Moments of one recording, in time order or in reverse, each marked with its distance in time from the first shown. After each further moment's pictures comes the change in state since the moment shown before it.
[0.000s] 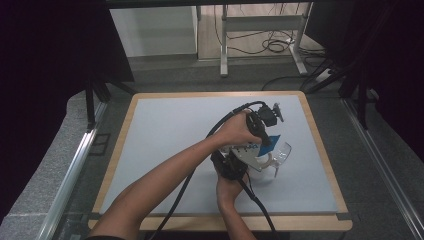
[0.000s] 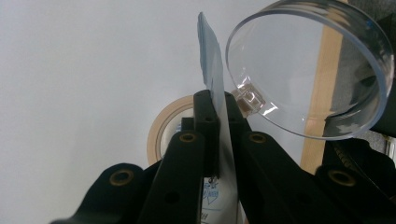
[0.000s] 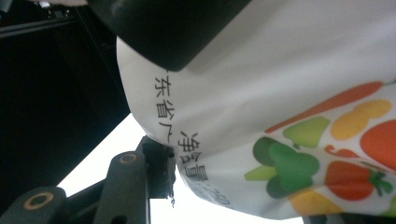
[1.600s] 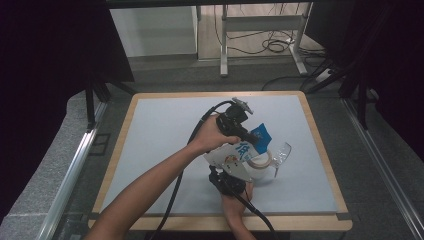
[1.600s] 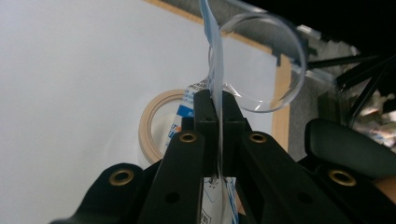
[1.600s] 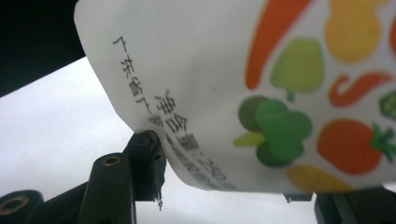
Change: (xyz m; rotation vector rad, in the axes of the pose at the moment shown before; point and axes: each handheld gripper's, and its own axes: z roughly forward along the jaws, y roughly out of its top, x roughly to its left) left arm 0.011 -0.072 -0.038 -0.327 -0.119 -0.093; right arm -0.006 -0.041 -0.017 0.170 0.015 -0.277
